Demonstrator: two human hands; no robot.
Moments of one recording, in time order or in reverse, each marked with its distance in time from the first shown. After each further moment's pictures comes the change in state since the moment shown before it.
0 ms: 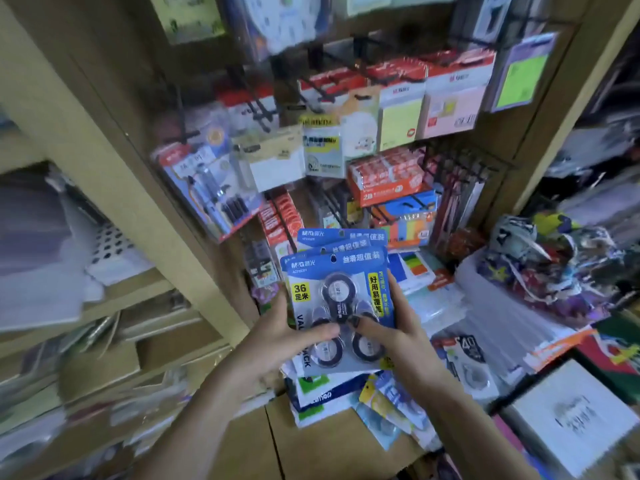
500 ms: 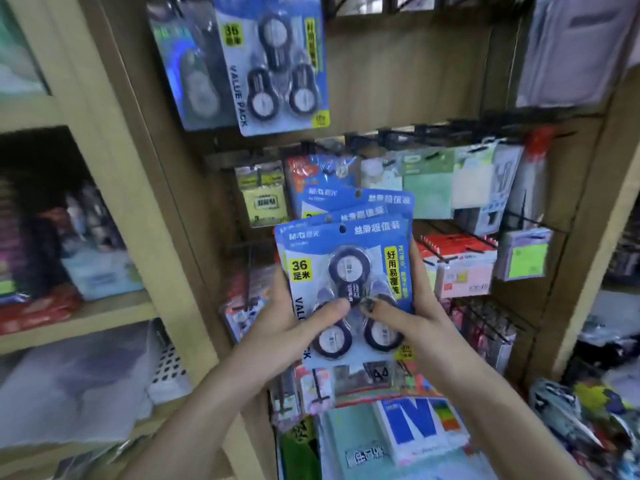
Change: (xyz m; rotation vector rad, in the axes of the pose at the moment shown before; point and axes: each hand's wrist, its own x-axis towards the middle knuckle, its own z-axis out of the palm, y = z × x) left_hand -0.020 0.213 -0.064 -0.068 0.347 0.533; right_hand 0.055 -0.242 0.029 -0.098 -0.316 -0.477
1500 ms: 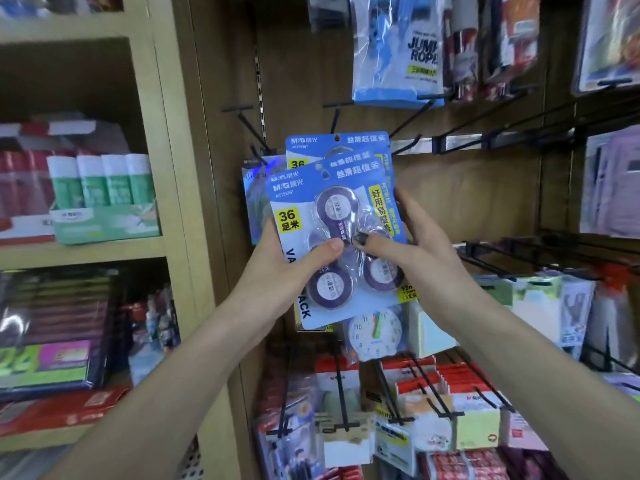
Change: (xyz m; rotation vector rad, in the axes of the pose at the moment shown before) left_hand 0.093 0.154 -0.078 -0.044 0.342 0.287; right_hand 0.165 -0.152 0.036 -0.080 -0.125 -0.336
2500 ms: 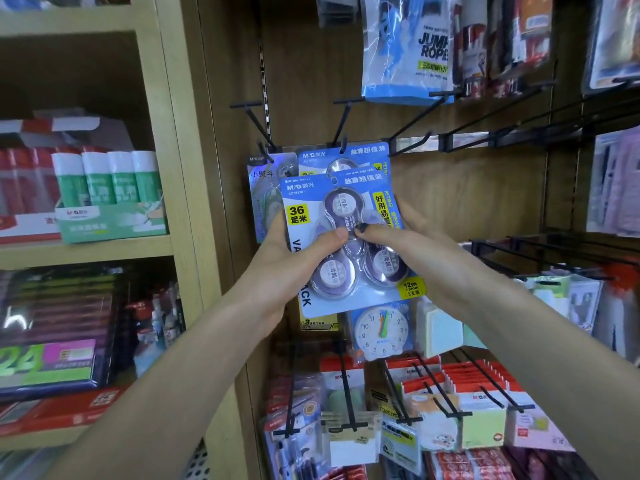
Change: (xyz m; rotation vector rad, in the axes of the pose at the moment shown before) left_hand 0.006 0.010 -0.003 -0.098 -0.011 -0.183; right_hand 0.058 0.043 -0.019 -0.350 -0.197 0.403
